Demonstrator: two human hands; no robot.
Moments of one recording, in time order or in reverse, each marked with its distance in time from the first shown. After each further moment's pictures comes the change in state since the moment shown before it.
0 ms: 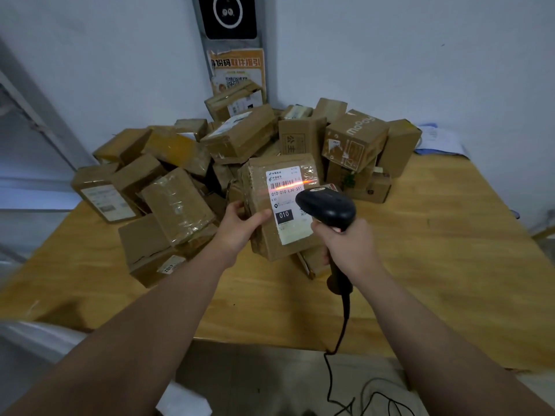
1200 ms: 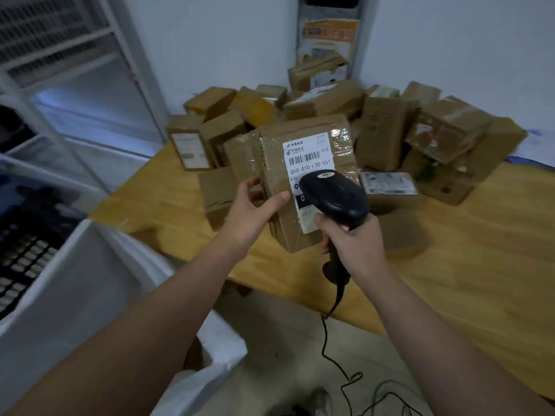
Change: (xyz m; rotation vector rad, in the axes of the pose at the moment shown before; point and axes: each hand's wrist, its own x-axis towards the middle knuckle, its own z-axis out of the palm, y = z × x) left_hand -0.092 -0.019 -0.093 -0.094 0.182 0.156; right_hand -0.067 -0.014 0.084 0.216 -0.307 -0.261
